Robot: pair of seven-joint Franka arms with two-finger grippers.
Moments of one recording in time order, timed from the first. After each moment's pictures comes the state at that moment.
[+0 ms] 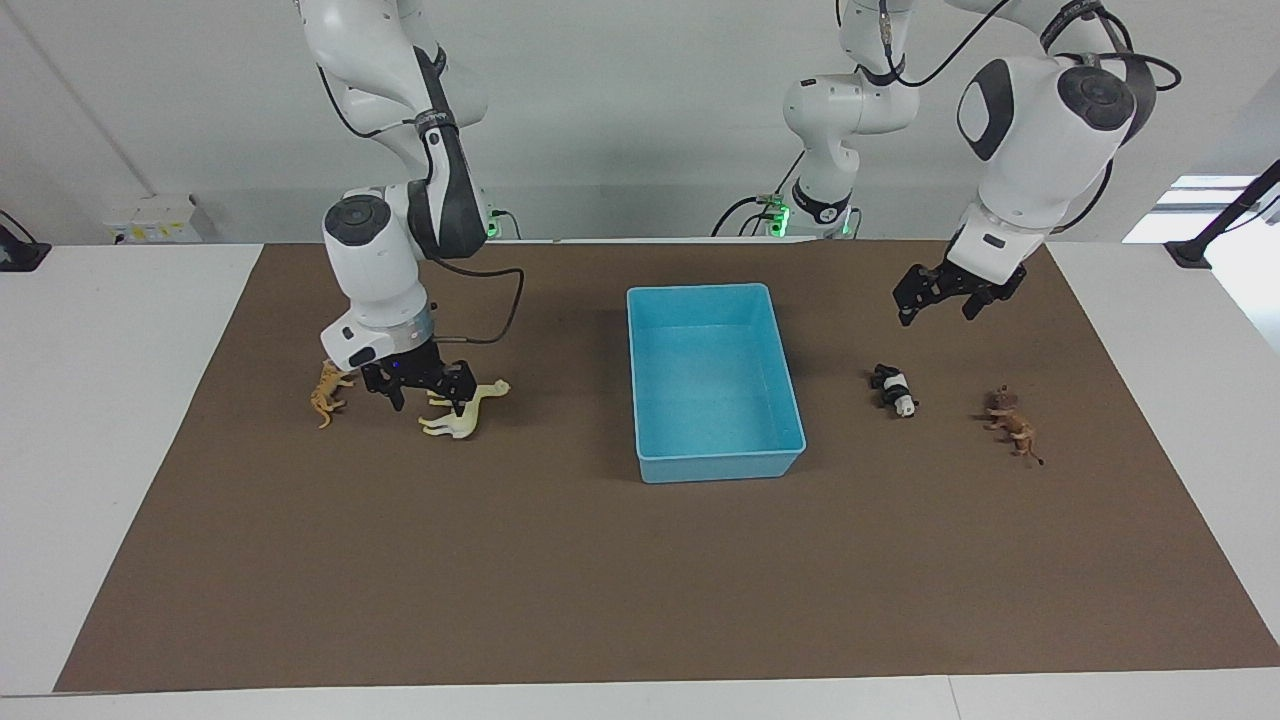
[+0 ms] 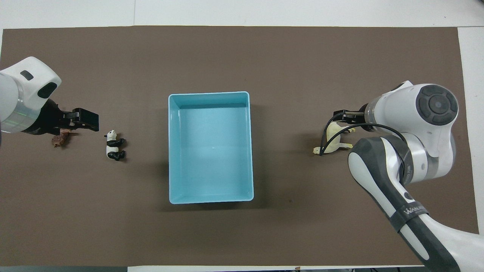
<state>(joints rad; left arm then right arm) -0.02 -0.07 -0.09 -2.06 -0.01 1.97 -0.13 0.24 0.11 -0.09 -2.22 -0.03 2.47 0.33</state>
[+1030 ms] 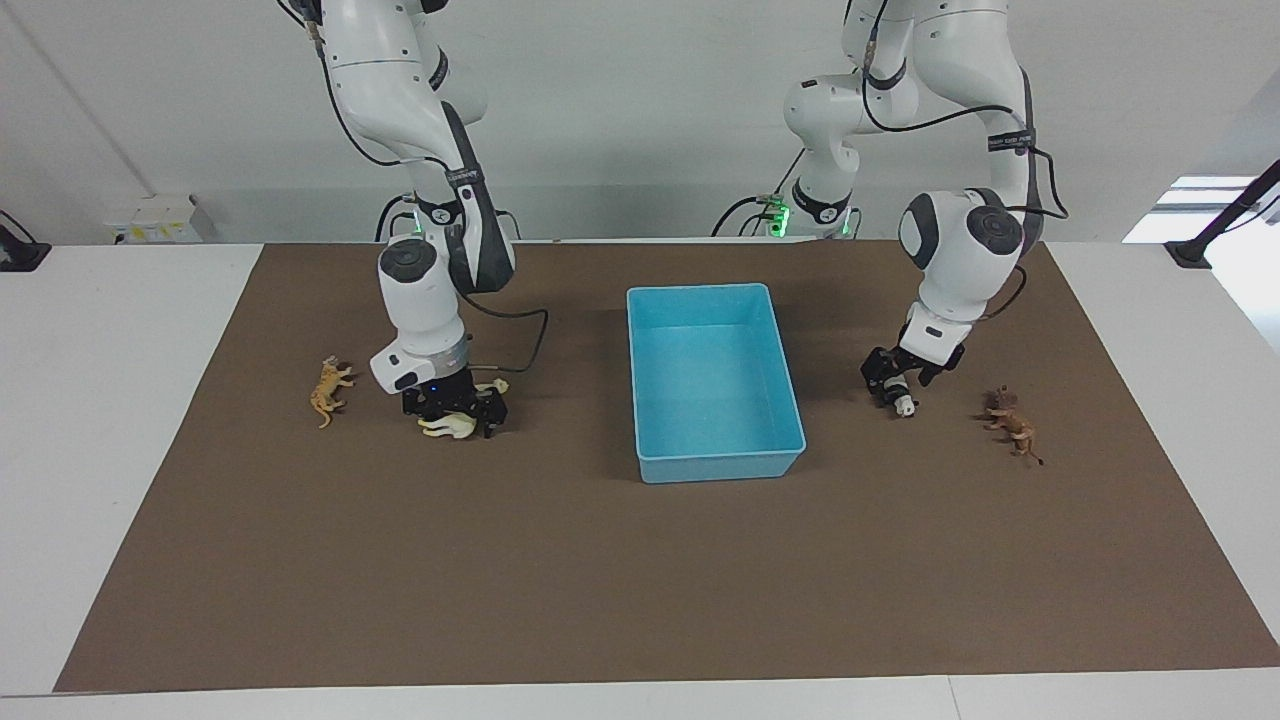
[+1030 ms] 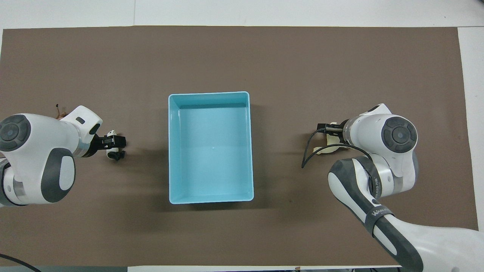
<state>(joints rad) 0.02 0.05 -0.08 -2.35 -0.01 2.45 -0.14 0.28 0.23 -0.09 -2.29 -0.02 2.72 0.40</state>
